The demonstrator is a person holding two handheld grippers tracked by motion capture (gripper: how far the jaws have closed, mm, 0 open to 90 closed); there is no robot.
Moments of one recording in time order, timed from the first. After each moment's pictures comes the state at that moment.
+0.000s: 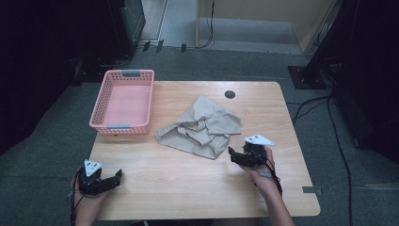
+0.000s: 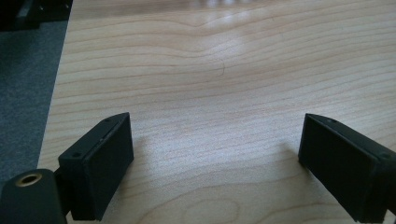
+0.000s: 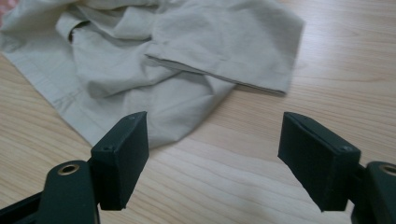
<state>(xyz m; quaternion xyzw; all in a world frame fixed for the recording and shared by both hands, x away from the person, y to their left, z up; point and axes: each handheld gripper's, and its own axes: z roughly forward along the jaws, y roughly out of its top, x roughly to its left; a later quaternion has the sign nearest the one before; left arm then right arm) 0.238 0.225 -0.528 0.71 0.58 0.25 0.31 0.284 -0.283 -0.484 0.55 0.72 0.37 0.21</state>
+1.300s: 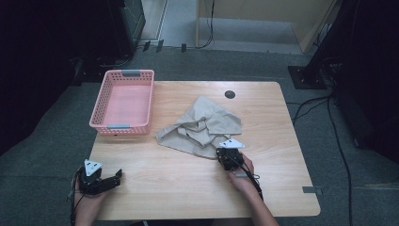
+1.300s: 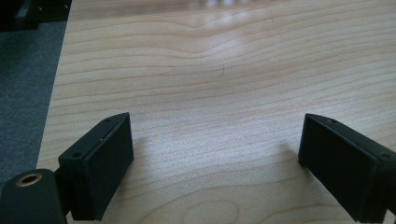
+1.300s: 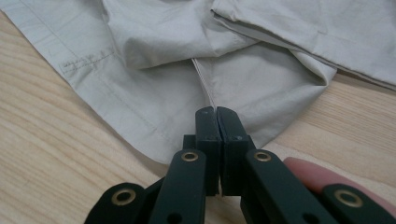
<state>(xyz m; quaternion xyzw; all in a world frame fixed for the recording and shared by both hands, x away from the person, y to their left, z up) 0.239 0.225 -0.528 0.71 0.58 0.25 0.31 0.295 -0.222 -0.524 0.51 0.76 0.34 0.21</state>
